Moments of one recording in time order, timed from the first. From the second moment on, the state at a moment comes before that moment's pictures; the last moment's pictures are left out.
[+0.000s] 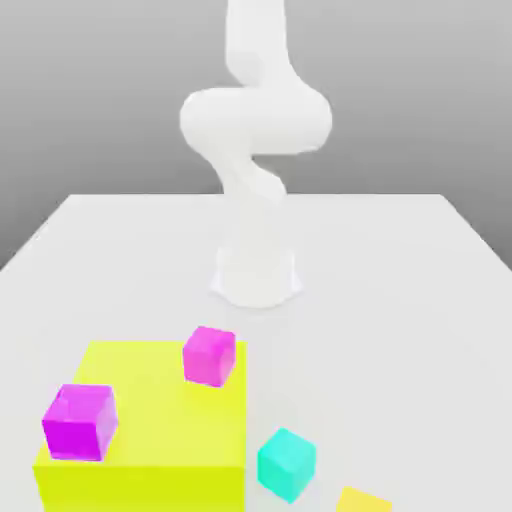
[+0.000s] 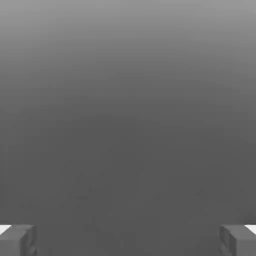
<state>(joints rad) -0.02 -0.71 0.03 -2.30 -0.01 2.32 0.86</state>
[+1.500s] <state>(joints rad) -0.02 0.44 0.20 -2.23 -0.19 2.66 1.57</state>
